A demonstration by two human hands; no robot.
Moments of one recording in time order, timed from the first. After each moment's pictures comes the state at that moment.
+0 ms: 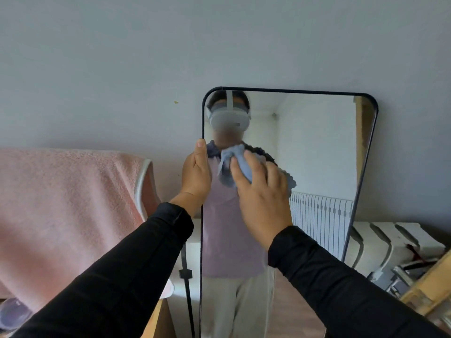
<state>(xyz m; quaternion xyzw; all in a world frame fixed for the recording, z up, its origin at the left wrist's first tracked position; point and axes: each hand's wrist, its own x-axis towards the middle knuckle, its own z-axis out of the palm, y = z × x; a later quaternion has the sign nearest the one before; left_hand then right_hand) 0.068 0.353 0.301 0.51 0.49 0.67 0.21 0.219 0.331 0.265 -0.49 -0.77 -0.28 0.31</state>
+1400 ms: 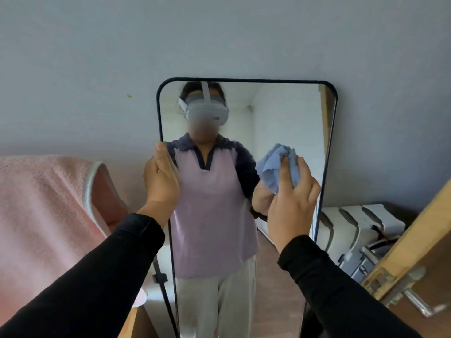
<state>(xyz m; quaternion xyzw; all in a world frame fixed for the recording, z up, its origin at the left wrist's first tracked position) 0.078 0.358 0.288 0.48 0.58 0.65 0.12 0.307 0.336 0.234 -0.66 -0.61 -0.18 0.41</state>
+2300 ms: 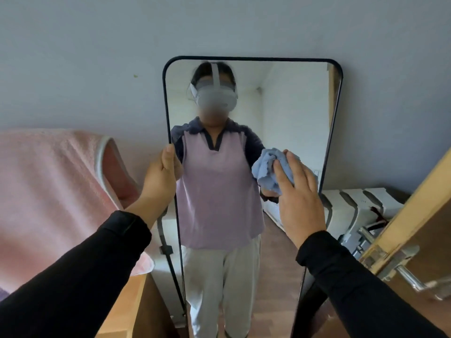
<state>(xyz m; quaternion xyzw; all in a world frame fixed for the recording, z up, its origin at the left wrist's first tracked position) 0.064 0.320 0.260 0.55 0.61 0.55 0.15 0.351 0.306 0.216 -0.58 -0.74 -0.19 0.30</state>
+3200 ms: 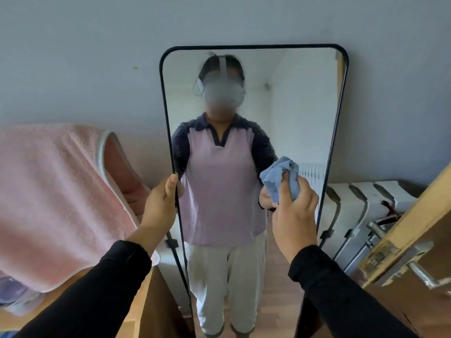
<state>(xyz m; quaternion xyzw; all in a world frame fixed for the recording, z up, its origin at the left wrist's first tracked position) 0.047 0.292 0.194 0.58 0.63 0.50 0.15 0.331 0.294 0.167 -0.63 -0.69 -0.14 0.34</state>
